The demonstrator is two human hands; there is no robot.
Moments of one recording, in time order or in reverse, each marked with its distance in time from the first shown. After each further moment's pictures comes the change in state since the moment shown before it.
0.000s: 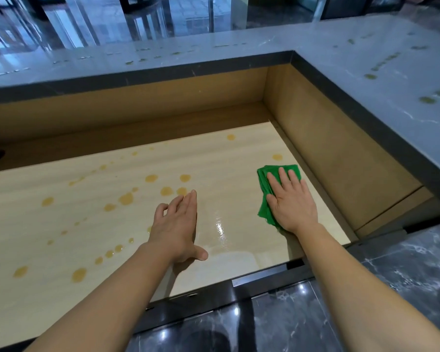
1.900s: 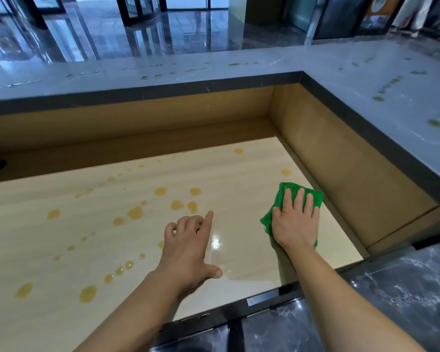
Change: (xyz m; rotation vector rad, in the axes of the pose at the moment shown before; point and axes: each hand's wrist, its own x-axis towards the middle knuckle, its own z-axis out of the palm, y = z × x) left_hand -0.008 -0.013 0.010 -0.115 0.115 0.088; right_hand -0.005 -0.045 0.002 0.069 0.015 0.342
